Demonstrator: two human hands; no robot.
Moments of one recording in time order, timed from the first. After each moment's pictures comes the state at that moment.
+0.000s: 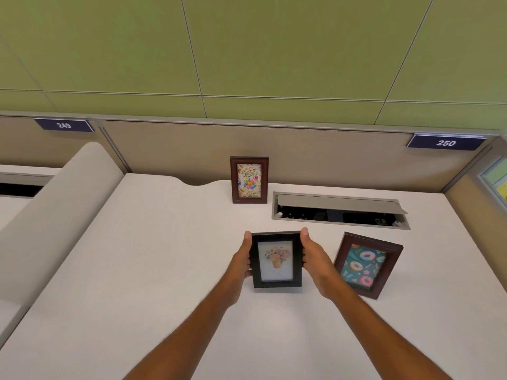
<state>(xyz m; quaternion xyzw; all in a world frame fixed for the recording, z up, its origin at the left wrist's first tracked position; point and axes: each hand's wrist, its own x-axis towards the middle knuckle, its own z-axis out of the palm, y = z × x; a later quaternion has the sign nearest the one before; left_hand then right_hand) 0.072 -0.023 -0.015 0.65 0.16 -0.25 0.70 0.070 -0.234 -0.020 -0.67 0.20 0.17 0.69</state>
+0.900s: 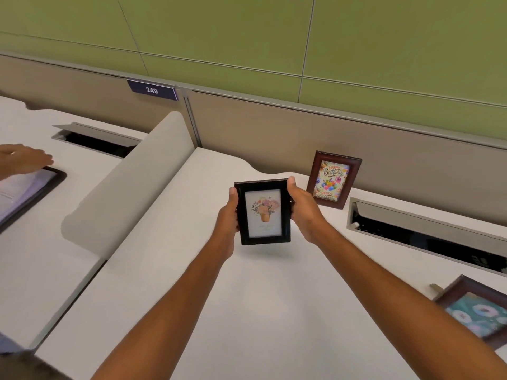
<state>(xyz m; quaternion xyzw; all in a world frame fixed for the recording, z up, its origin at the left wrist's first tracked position) 0.156 0.189 0.008 0.63 0.23 -0.05 0.74 0.224 -0.001 0.021 -0.68 0.06 0.21 0.70</state>
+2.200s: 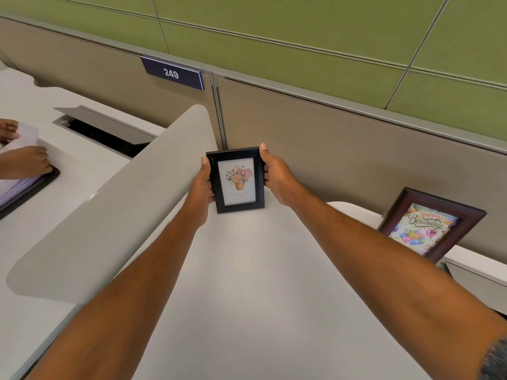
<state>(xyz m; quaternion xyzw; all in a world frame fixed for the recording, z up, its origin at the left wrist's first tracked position) 0.359 0.396 -0.069 0.63 0.28 0.06 0.72 0.456 0.223 -0.041 -0.68 -0.01 0.29 0.68</state>
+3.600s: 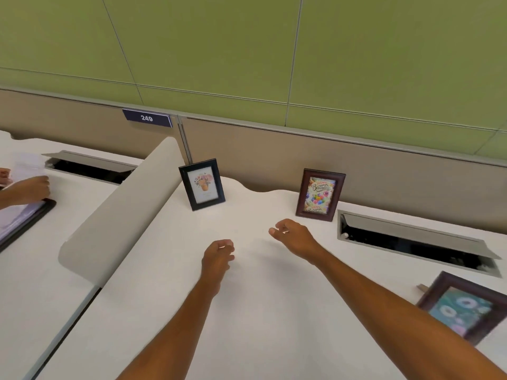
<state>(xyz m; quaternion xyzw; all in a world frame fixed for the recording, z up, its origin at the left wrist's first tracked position) 0.113 0.228 -0.042 0.67 0.30 -0.05 0.67 0.193 -0.011 0.004 -0.88 -0.02 0.18 0.43</state>
